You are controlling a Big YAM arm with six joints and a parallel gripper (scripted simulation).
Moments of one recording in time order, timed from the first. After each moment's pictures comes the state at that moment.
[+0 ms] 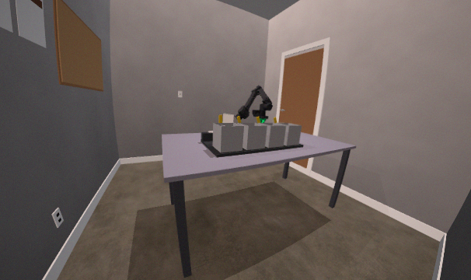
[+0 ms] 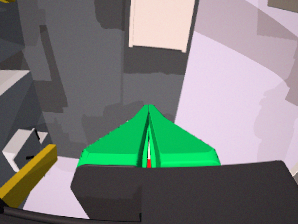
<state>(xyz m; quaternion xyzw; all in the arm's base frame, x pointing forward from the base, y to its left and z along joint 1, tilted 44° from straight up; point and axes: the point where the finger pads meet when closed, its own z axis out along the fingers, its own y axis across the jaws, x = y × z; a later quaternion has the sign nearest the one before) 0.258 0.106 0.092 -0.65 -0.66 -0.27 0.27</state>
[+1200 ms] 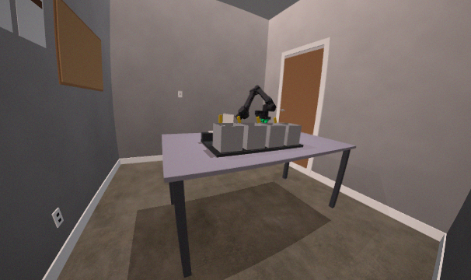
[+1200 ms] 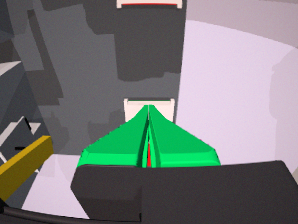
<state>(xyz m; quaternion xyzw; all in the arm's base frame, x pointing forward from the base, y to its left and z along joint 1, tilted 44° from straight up) 0.258 0.134 0.112 -0.67 -0.64 -0.25 0.28</state>
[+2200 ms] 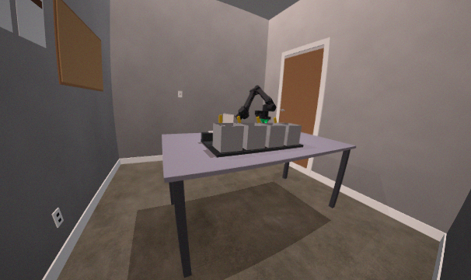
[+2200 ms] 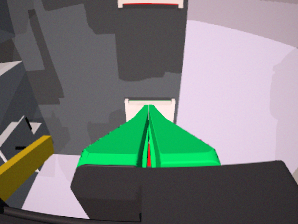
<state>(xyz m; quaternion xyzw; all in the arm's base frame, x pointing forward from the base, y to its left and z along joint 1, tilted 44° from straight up) 0.259 0.134 0.112 -0.67 -0.64 -0.25 0.28</state>
